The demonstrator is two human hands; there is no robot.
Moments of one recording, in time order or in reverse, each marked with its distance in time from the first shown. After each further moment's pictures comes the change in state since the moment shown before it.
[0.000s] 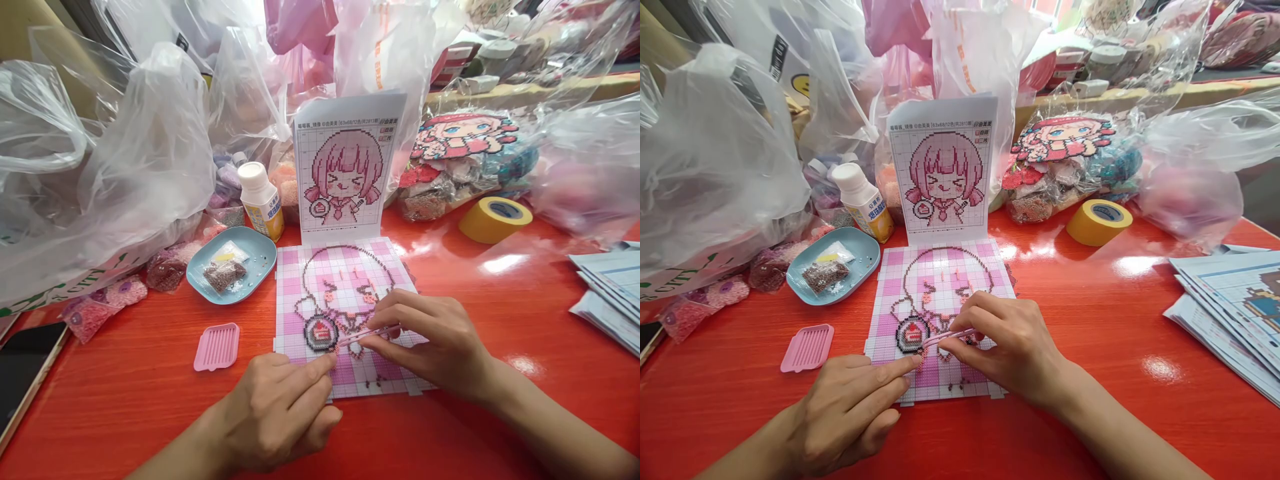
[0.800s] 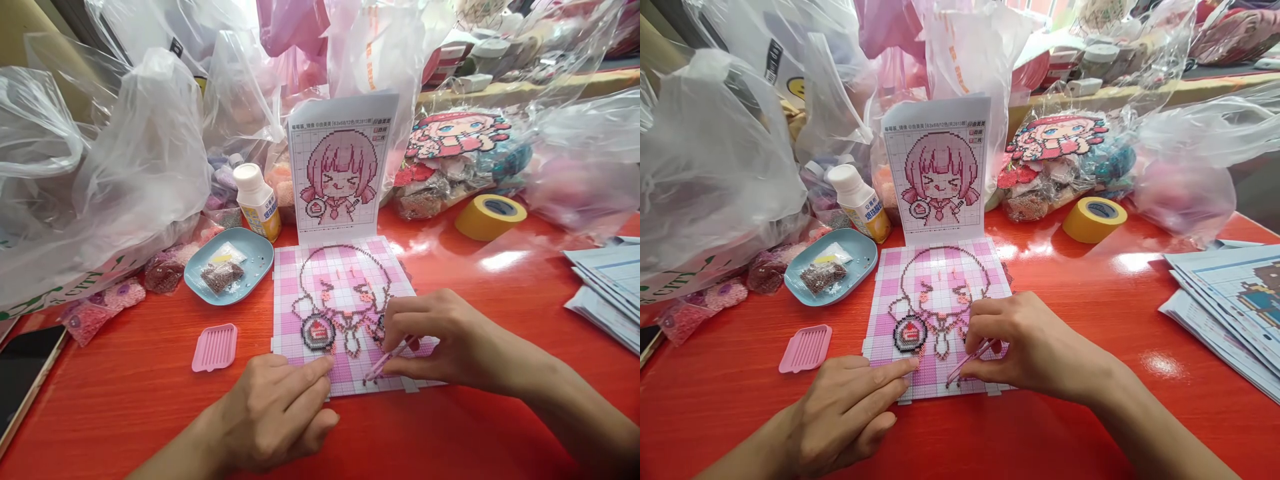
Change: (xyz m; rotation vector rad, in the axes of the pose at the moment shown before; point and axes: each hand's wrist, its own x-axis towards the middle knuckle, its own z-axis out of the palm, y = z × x) left_hand 0.001 0.000 0.000 0.025 0.000 0.016; right_hand 0.000 0.011 -0.032 0.158 -0.478 0.102
